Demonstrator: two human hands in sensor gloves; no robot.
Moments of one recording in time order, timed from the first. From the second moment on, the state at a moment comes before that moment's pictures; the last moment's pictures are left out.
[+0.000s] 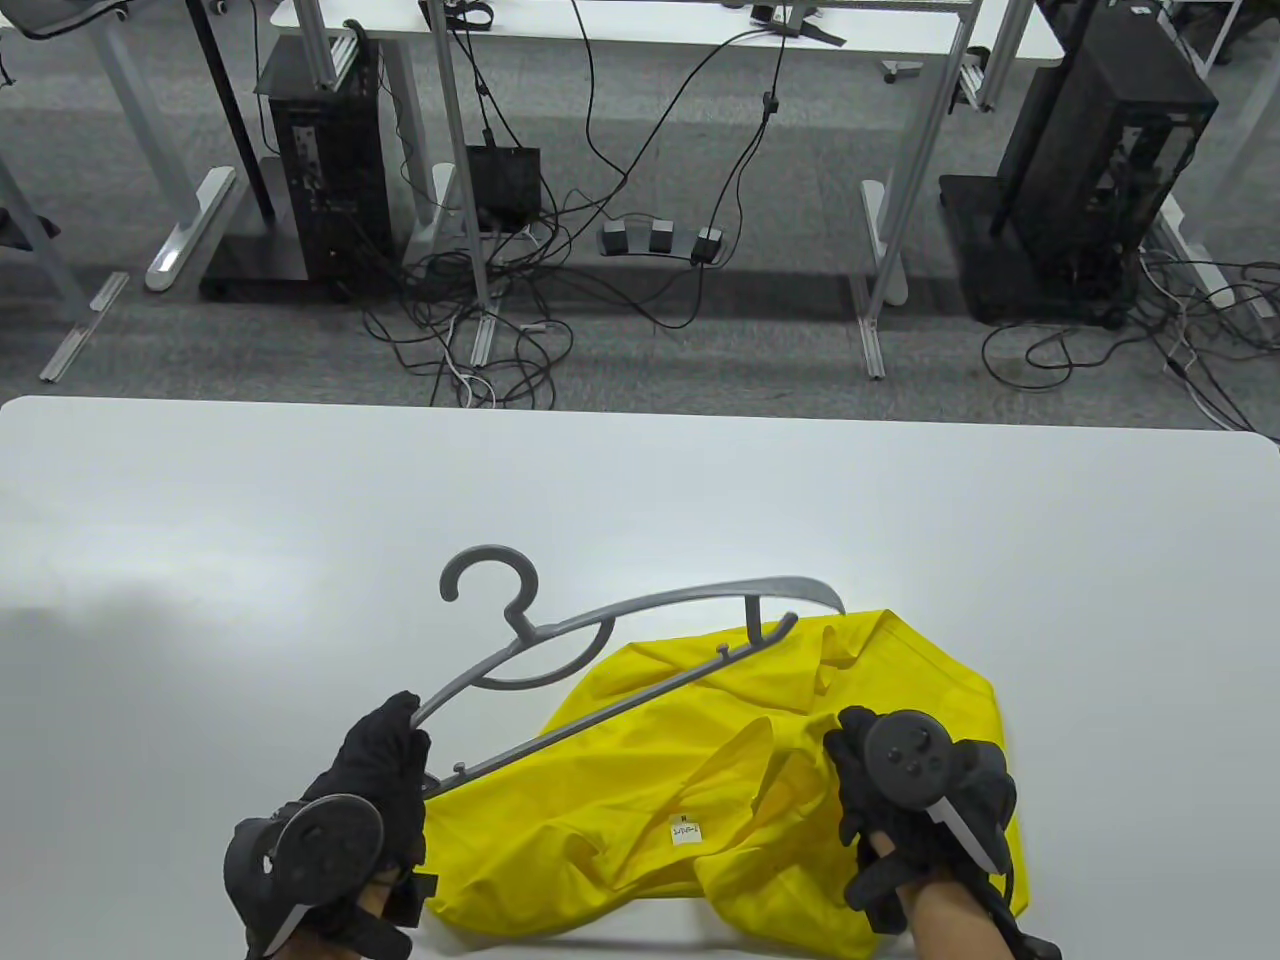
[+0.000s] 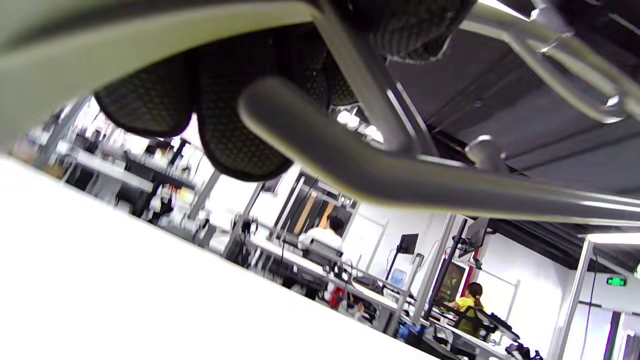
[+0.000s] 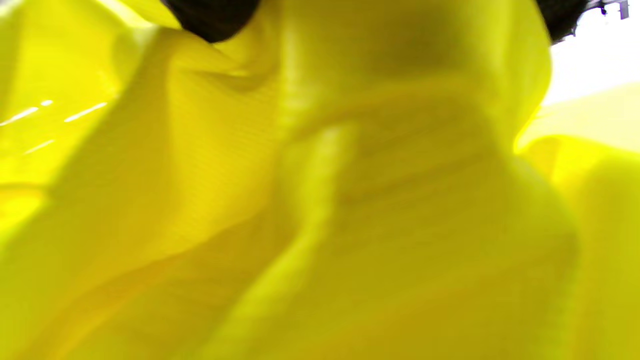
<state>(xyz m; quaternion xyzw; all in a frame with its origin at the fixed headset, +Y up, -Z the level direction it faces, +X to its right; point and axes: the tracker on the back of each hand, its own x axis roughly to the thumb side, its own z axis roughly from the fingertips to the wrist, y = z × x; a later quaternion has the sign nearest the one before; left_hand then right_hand) -0.240 -0.689 -0.229 0.19 -0.03 0.25 0.95 0.196 -0.709 -0.279 0.00 -0.03 0.98 0.19</state>
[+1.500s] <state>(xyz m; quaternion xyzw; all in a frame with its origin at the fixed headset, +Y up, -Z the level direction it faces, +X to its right) -0.192 -0.694 -0.222 0.15 -0.23 -0.03 0.96 0.137 -0.684 -0.251 0.10 -0.01 0.99 0.10</state>
